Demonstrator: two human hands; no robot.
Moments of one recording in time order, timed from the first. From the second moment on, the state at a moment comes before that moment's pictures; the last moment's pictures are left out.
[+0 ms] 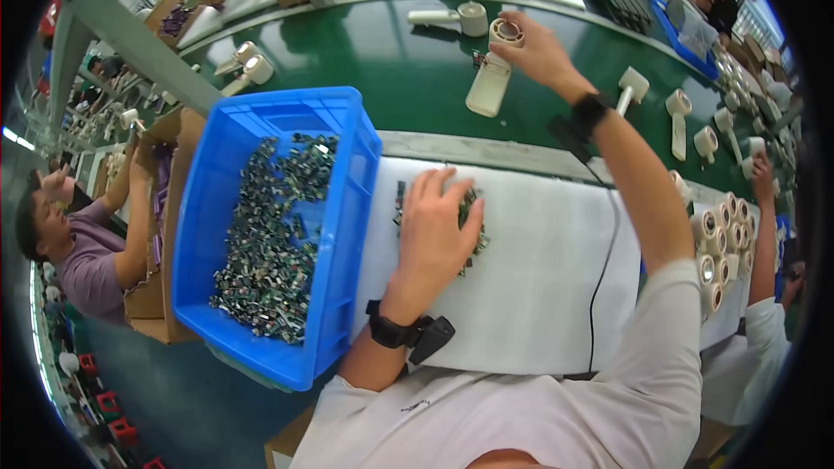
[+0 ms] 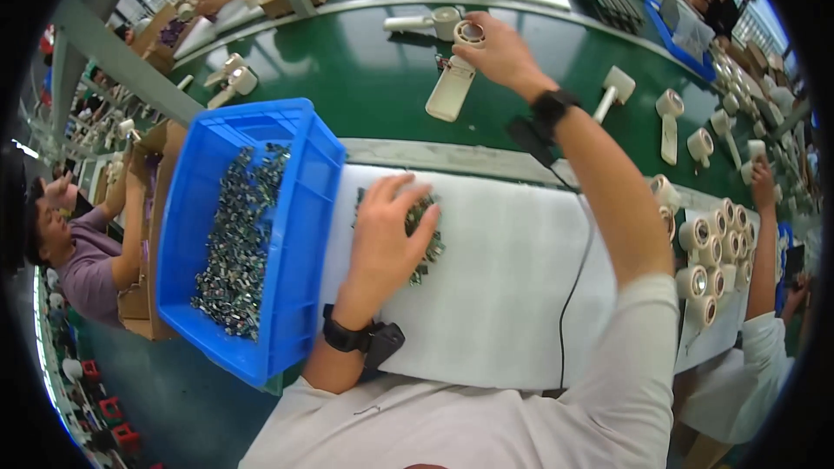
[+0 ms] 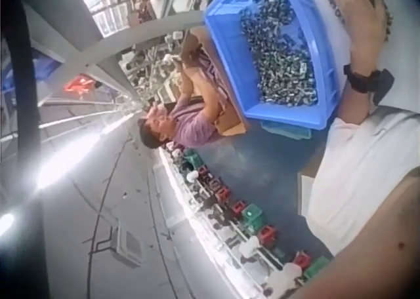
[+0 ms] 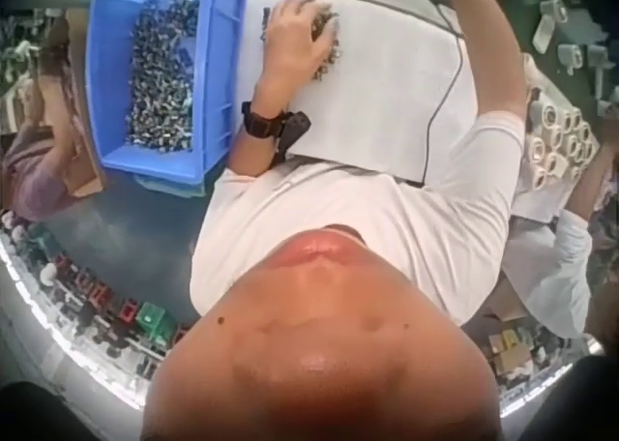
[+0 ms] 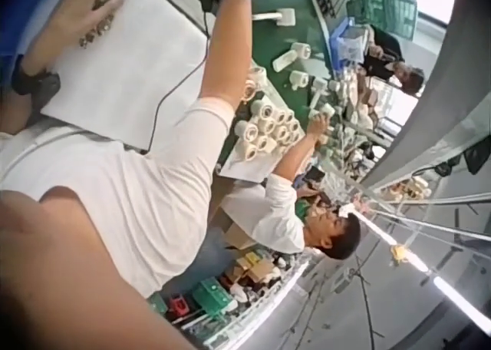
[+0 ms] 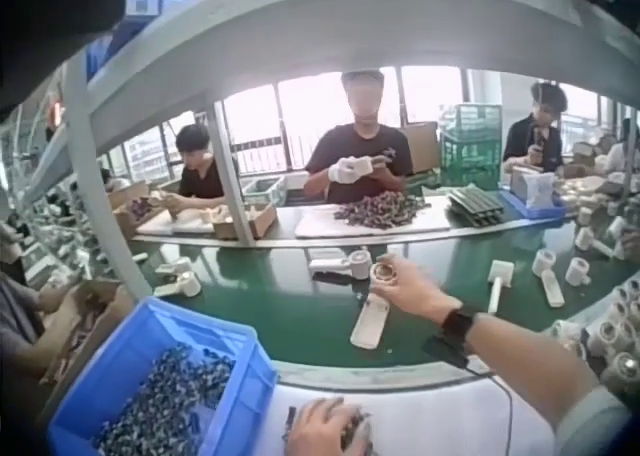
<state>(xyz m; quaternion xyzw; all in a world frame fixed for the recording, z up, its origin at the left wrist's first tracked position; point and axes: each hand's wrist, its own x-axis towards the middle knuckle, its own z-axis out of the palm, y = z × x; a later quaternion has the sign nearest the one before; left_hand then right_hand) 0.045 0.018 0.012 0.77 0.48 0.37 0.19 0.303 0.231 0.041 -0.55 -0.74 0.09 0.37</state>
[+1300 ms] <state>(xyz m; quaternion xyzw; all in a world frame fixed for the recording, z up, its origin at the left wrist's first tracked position) 0.065 -0.017 0.033 0.74 0.32 0.43 0.41 0.325 -0.043 0.111 -0.69 -0.68 0.23 -0.06</state>
